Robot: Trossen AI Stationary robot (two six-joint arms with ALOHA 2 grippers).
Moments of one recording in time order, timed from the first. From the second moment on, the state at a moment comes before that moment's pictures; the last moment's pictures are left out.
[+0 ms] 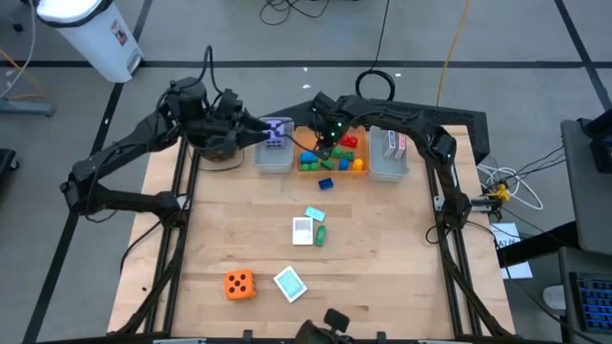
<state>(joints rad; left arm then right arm) 0.58 1.11 1.24 -0.33 0.59 -0.29 -0.55 2.12 1.87 -0.95 -0.13 -0.07</state>
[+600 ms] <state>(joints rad) 0.53 1.11 1.24 -0.34 0.57 -0.33 -0.50 2.18 1.84 -0.85 -0.02 -0.13</state>
